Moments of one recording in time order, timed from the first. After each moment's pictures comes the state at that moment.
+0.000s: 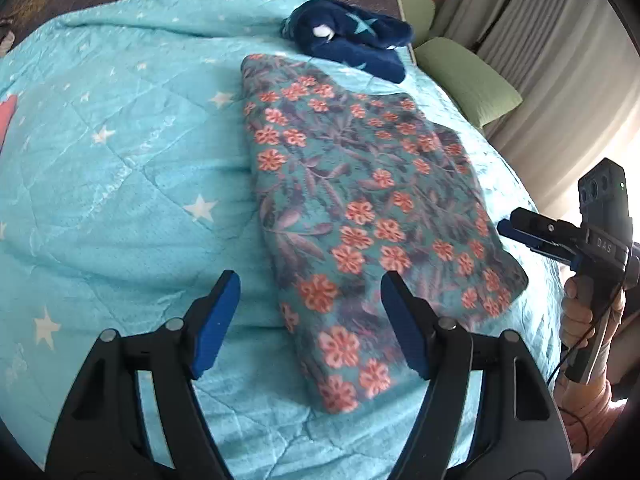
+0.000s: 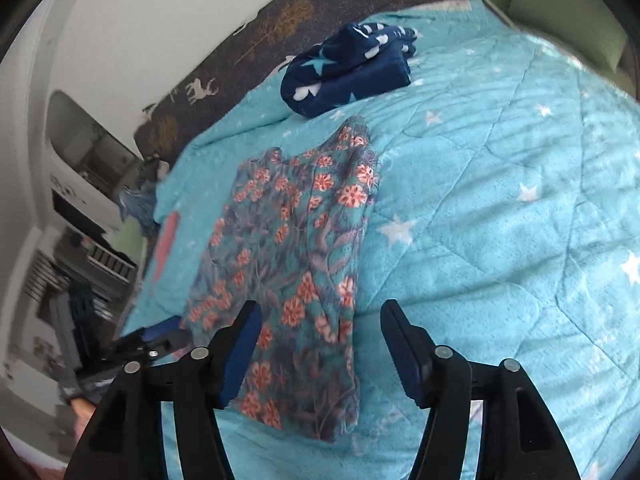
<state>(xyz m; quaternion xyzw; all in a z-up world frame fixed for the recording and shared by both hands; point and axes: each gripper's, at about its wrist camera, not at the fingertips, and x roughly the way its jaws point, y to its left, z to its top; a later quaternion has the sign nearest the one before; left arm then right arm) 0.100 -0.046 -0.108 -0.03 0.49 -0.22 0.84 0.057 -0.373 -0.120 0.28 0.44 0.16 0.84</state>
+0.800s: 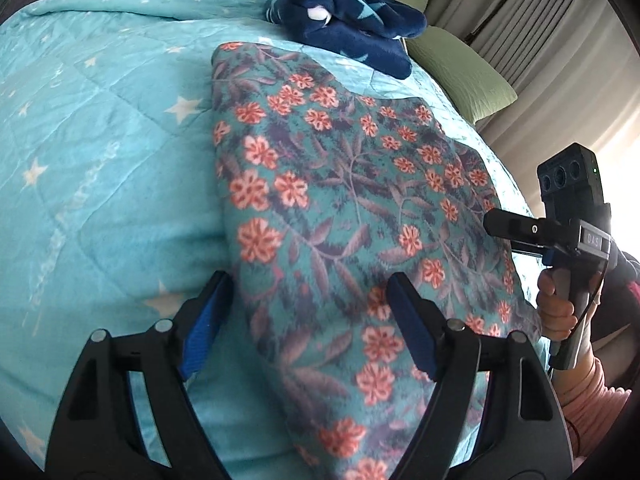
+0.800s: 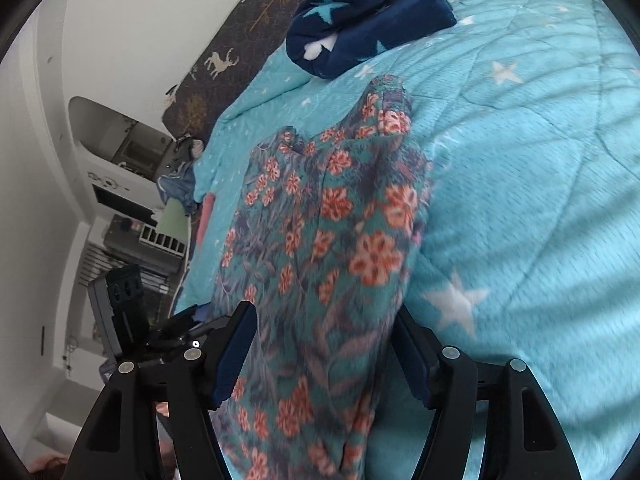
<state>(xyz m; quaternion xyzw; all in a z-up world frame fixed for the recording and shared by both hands) 0.169 -0.066 -0.130 -0.04 0.51 -0.27 0.82 0.153 -0.359 -0.160 0.32 0.47 0.26 0.78</state>
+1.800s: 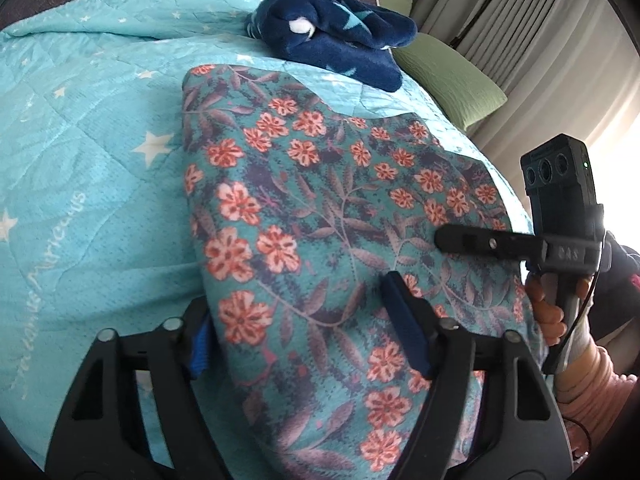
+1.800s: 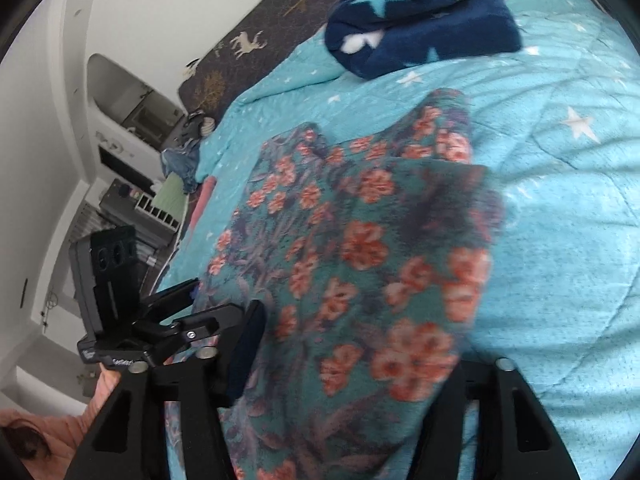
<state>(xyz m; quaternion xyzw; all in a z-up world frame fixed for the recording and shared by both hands) 0.189 -0.081 -0.133 -0.03 0.48 -0.28 0.83 0.185 -0.337 -0.167 0.27 0.47 0.27 0.80</state>
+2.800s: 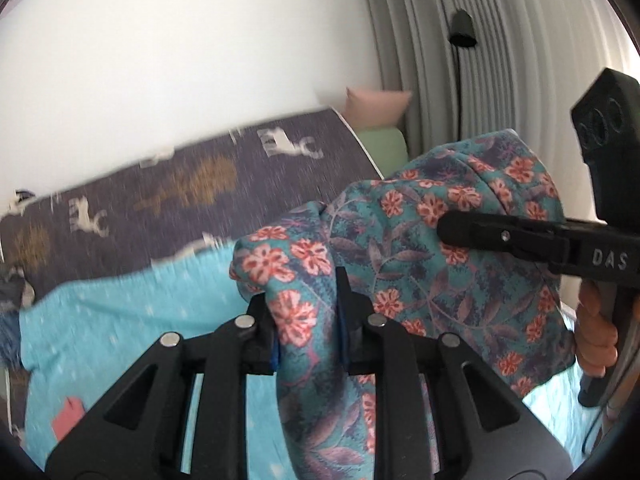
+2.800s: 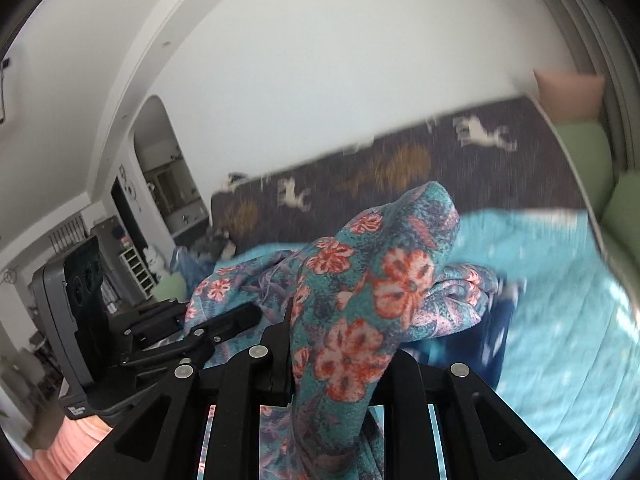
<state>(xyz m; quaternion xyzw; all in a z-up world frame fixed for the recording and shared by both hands) 0.267 -0.164 0.196 0.12 0.19 -0.22 0.95 0.213 -0.356 0.167 0.15 0.20 0.23 0.94</state>
